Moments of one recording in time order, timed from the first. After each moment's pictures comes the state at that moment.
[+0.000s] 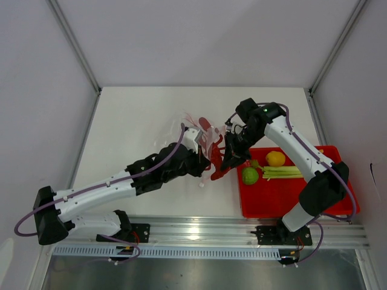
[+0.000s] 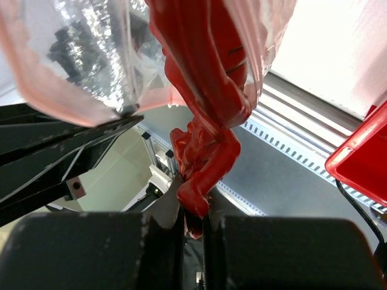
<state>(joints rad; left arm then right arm) -1.07 1.14 0.94 -0.22 -0.20 -0.53 0.51 1.60 1.56 -1.38 -0.69 0.45</state>
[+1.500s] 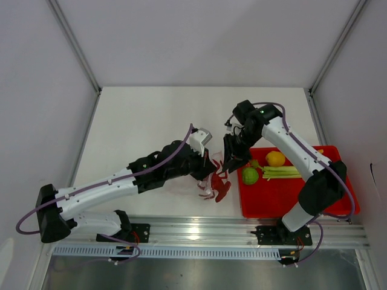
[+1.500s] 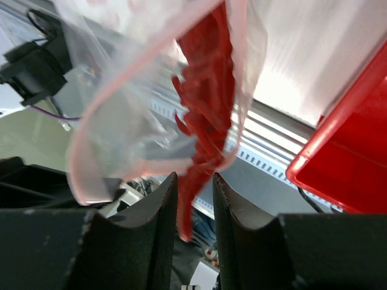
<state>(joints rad) -1.07 1.18 1.00 -0.25 -0.02 -0.47 0.53 1.62 1.57 -1.35 -0.55 0.42</state>
